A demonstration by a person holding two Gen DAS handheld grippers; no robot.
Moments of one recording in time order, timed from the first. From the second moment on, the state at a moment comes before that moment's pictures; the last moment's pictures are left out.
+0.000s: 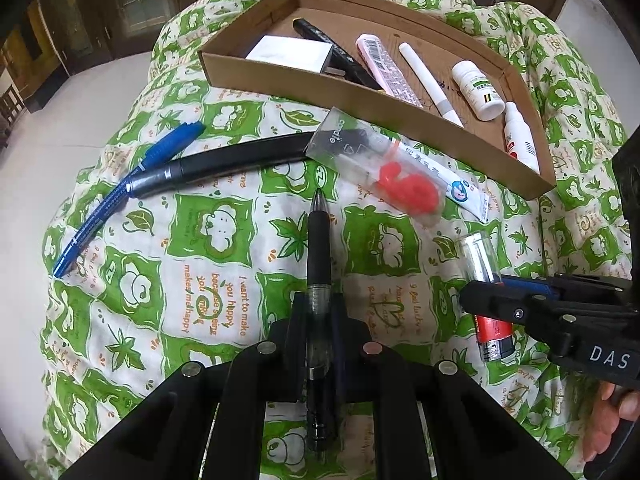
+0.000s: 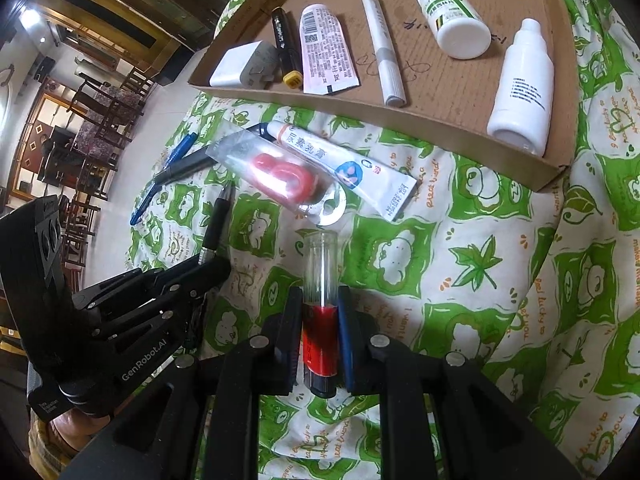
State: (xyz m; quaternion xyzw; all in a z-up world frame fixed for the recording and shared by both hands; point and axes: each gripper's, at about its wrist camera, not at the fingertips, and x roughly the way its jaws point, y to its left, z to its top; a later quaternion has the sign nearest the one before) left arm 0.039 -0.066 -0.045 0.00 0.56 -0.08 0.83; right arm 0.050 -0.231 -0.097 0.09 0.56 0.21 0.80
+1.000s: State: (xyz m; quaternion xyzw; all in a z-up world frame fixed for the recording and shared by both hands) left arm 0.034 -0.064 -0.028 -0.01 0.53 -0.07 0.84; right arm 0.036 -0.241 -0.066 0.10 0.52 0.23 0.82
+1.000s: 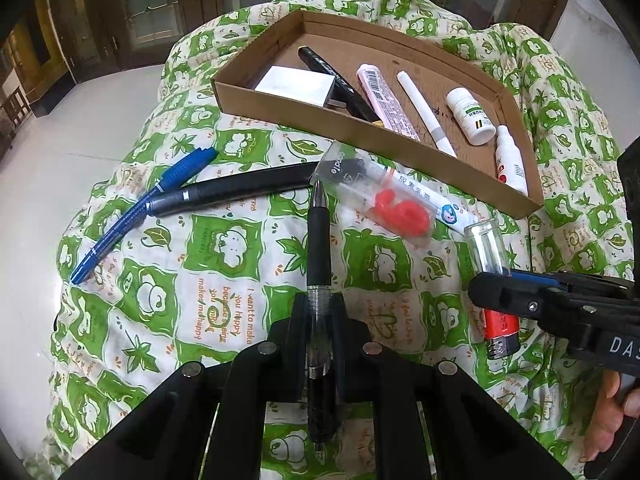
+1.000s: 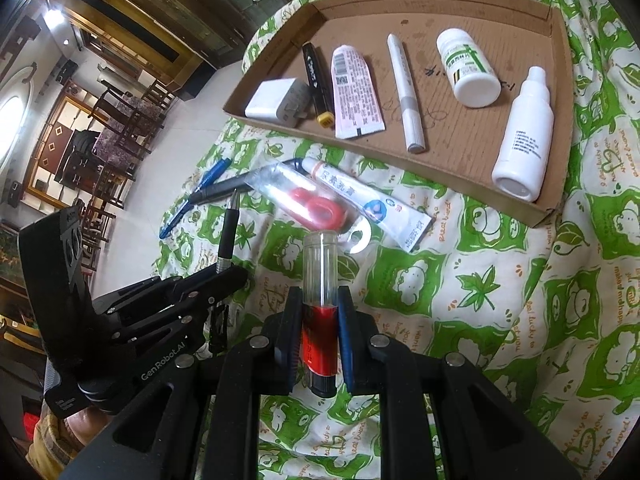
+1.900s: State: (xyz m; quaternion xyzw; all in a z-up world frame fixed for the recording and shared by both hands) left arm 0.039 -0.071 0.002 -0.03 0.51 -0.07 0.86; right arm 0.029 -0.259 -0.047 0.12 0.49 0.23 0.83
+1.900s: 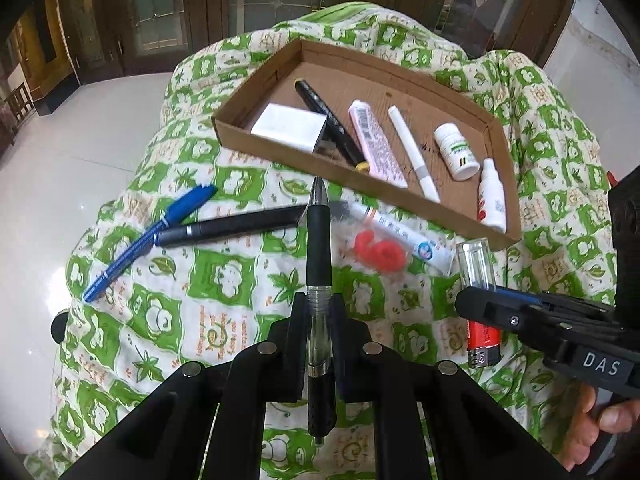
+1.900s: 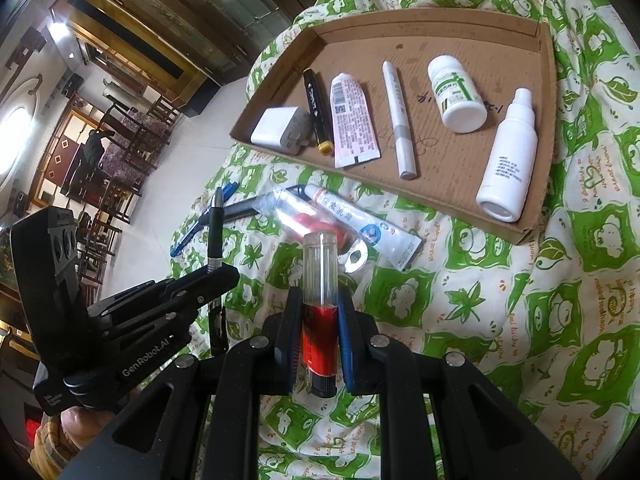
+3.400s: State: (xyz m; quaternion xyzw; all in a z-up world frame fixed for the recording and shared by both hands) left arm 0.094 -0.115 0.034 -0.01 0.49 -0.12 0.86; right arm 0.057 -0.345 0.012 0.18 0.40 0.15 0.89
